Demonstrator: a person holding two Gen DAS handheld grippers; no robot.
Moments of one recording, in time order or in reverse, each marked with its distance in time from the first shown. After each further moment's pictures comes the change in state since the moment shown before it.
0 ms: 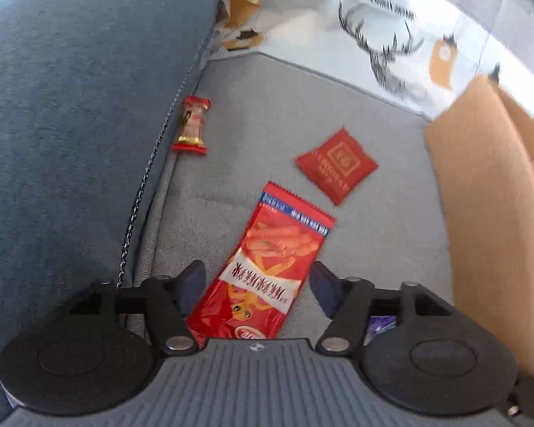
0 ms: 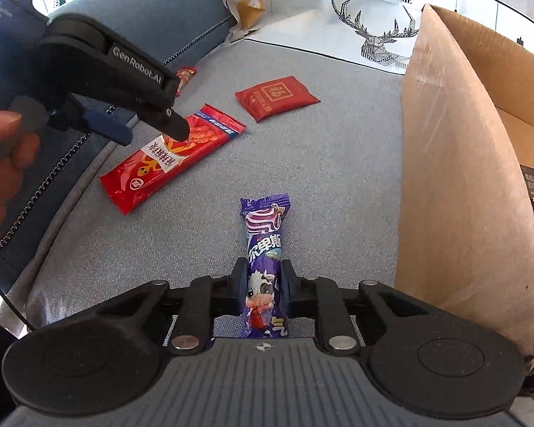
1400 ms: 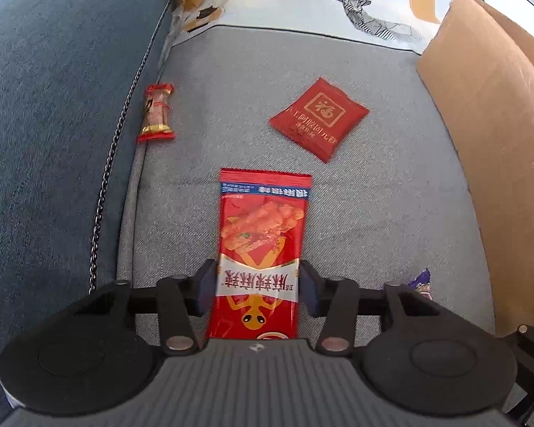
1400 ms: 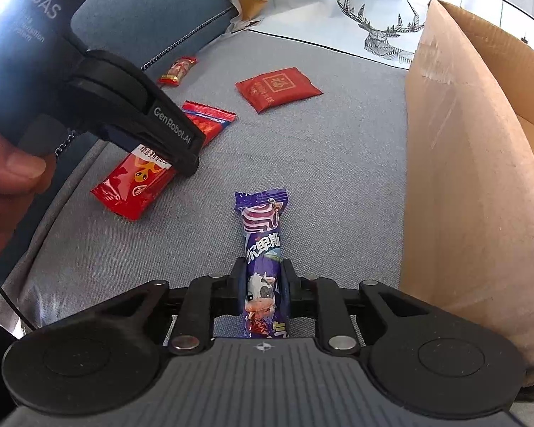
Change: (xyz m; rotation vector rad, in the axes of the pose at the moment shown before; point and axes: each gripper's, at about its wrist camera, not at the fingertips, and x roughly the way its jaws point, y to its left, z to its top) left arm 0.021 -0.025 -0.005 0.171 0.051 0.076; right arm 0.006 0.001 0.001 -0.023 0.024 -0.010
